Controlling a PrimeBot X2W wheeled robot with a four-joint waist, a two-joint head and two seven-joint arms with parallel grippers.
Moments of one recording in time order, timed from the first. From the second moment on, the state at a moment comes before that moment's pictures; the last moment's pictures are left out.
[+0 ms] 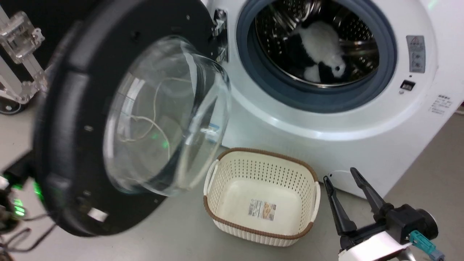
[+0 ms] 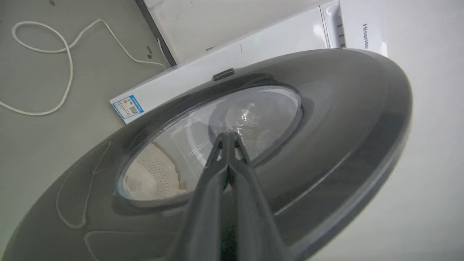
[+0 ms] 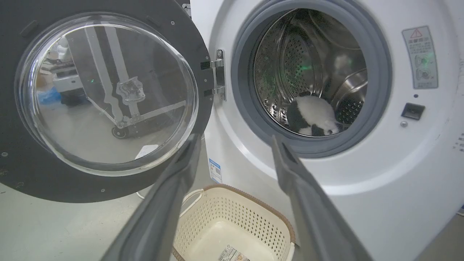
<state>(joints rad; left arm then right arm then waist) -0.43 0.30 0.58 0.30 -1.23 -0.09 0.94 -0.04 -0.06 0.10 0.10 0.08 0.13 -0.26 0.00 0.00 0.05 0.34</state>
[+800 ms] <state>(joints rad) 0.03 0.05 0.06 -0.11 -1.67 -0.04 0.69 -0.03 -0.05 0.06 0.10 0.08 0.13 -0.26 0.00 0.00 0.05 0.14</state>
